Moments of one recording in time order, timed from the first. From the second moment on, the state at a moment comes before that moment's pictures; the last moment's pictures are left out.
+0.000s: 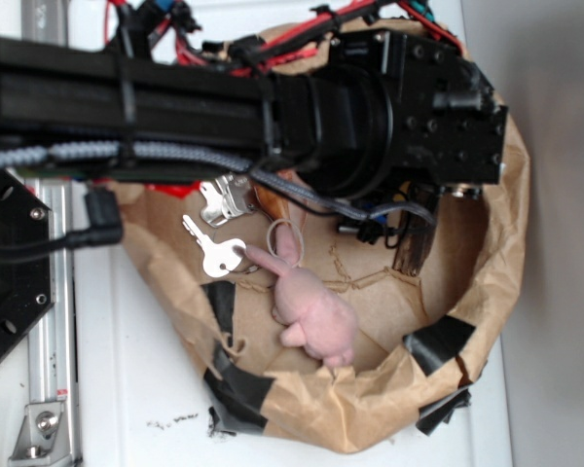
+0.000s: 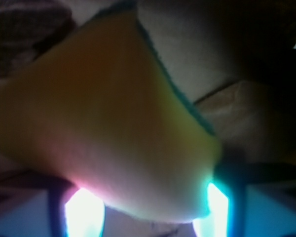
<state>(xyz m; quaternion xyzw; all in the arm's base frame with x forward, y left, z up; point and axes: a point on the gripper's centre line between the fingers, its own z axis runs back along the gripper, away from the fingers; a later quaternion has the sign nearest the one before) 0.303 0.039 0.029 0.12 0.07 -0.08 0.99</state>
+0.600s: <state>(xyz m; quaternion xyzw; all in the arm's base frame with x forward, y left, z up) 0.283 0.003 0.129 0.06 0.02 -0.11 0.99</state>
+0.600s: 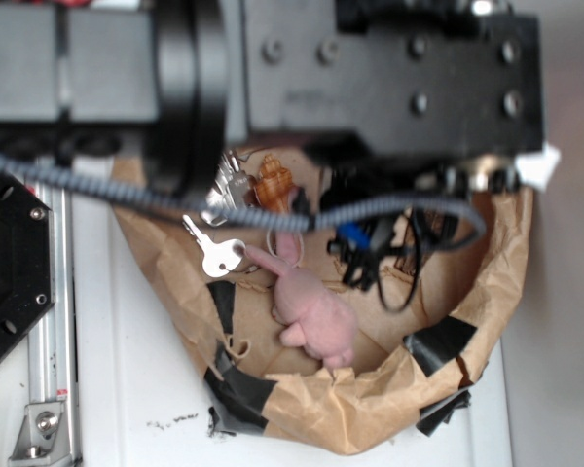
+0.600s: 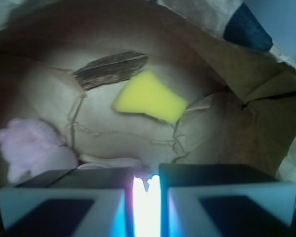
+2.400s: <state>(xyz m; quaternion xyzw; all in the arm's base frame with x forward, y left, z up) 0.327 0.022 0.036 0.02 -0.01 -0.41 0.91</state>
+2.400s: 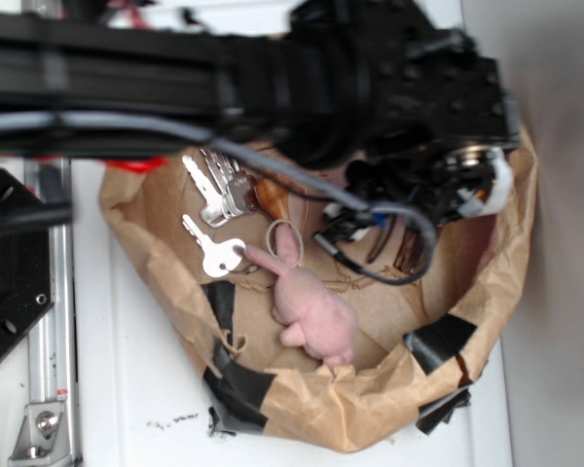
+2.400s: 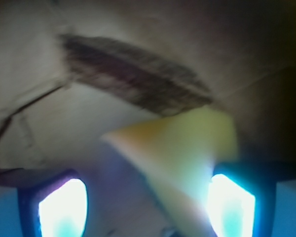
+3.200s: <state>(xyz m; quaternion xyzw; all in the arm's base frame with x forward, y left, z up) 0.290 -0.014 0.092 0.05 -0.02 -0.39 0.92</state>
